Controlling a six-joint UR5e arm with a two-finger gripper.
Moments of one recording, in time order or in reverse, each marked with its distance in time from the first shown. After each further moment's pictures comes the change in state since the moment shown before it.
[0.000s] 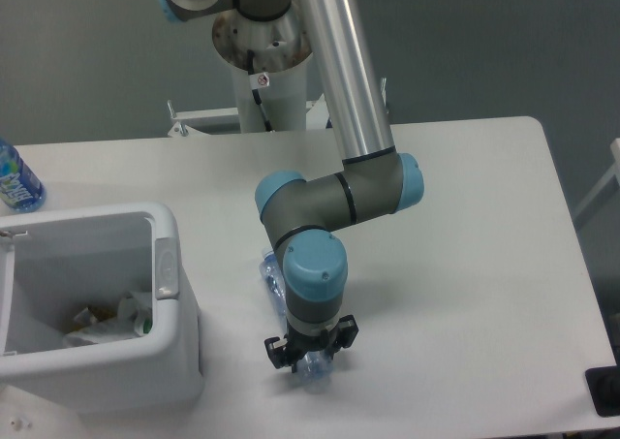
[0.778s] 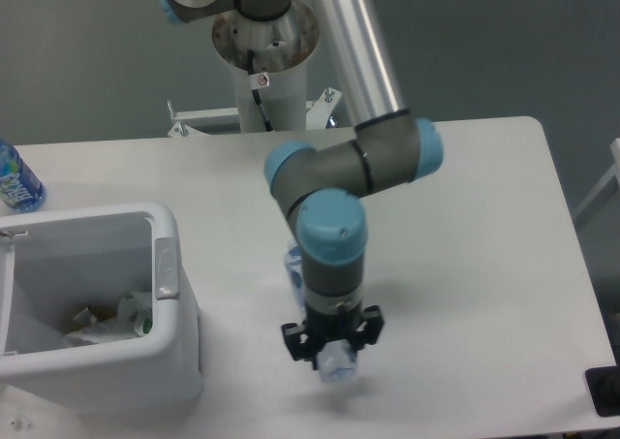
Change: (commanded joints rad) arm 0.098 0.141 0.205 0.006 -0.011 0.040
